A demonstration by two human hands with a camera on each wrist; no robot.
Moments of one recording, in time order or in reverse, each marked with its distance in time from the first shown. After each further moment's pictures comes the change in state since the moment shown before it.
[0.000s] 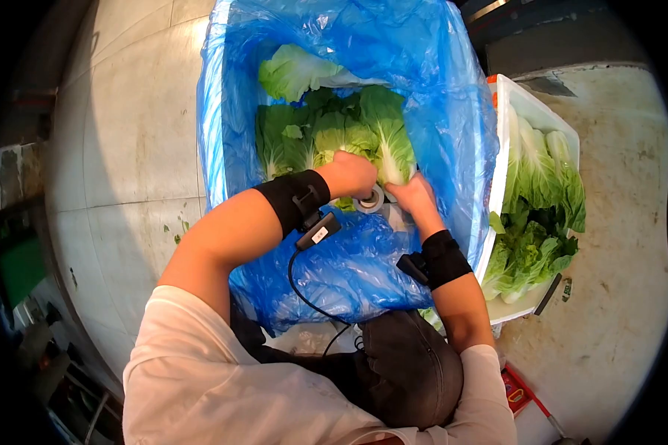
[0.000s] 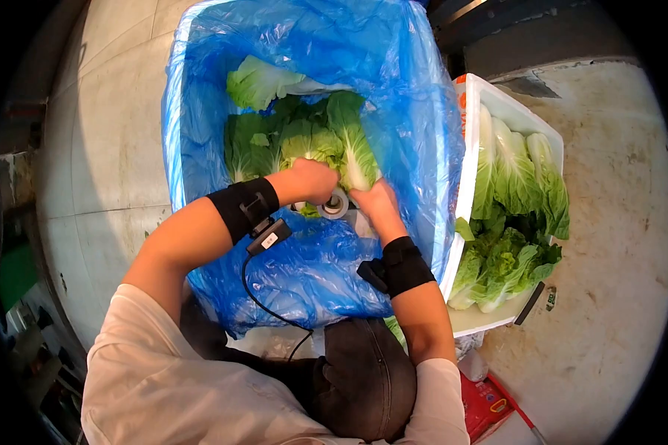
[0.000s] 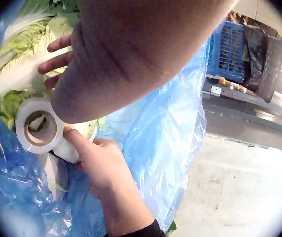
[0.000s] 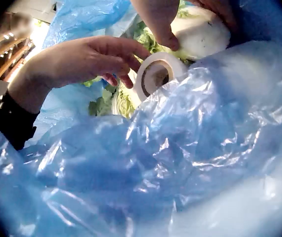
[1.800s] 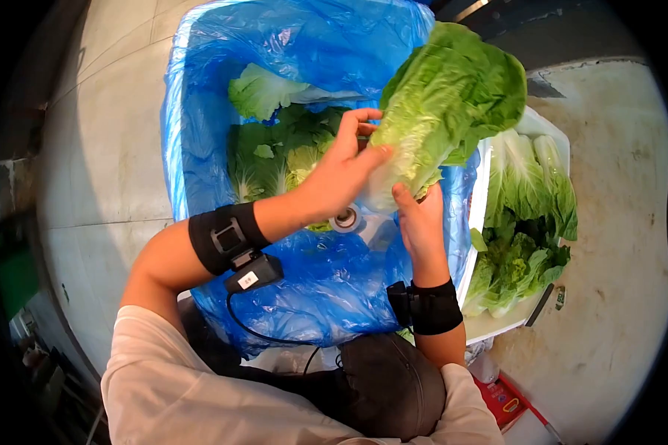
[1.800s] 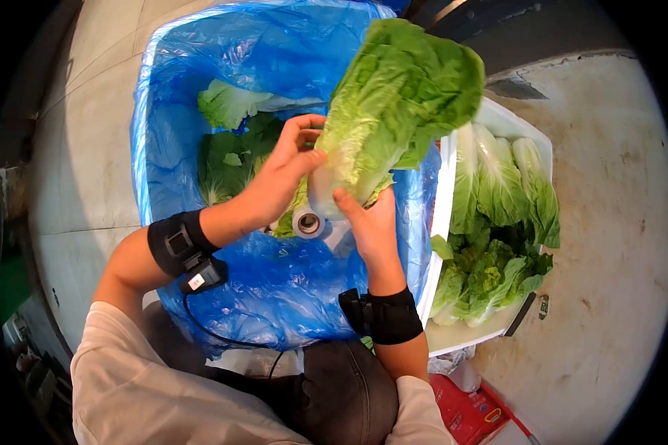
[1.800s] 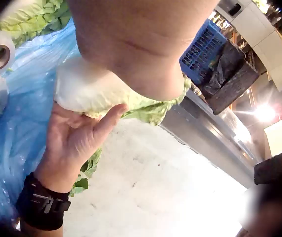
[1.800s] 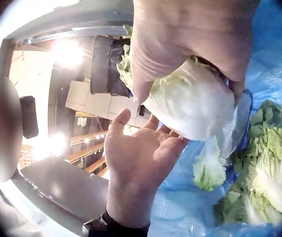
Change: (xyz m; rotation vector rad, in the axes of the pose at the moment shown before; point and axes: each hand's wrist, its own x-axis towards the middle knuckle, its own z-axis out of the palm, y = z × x) left_hand -0.055 0.030 -0.052 -1.493 0.775 0.446; right_hand -0.044 -0.041 -0.056 1.209 0.004 -0.372
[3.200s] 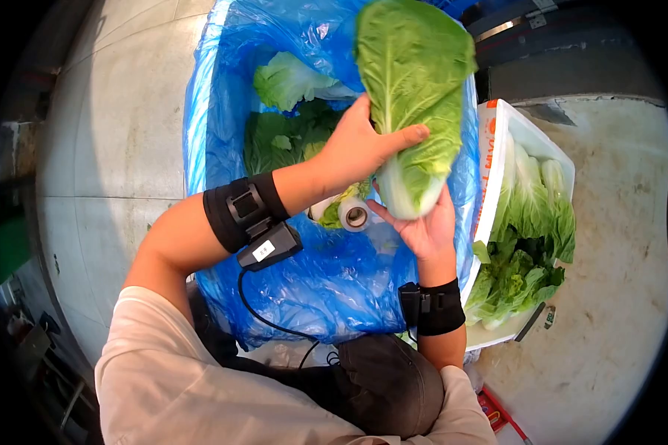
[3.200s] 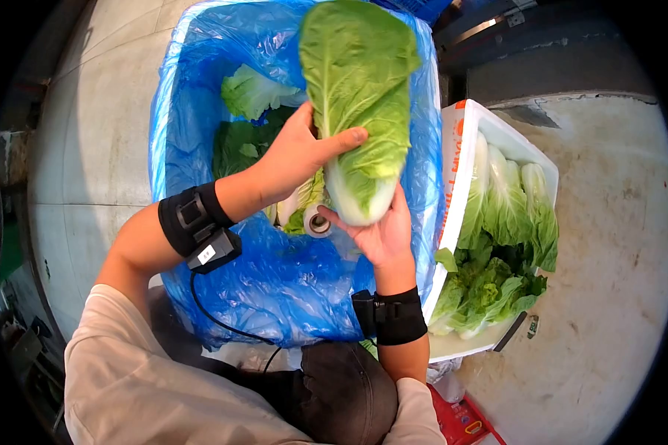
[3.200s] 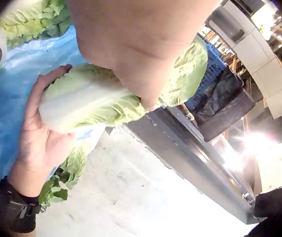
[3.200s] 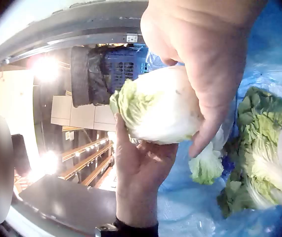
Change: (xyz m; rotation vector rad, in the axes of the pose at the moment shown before) left_hand 0.016 0.019 -0.016 -0.139 0.097 0.053; right_hand 0.012 -0.005 0.002 0.770 -0.134 0.541
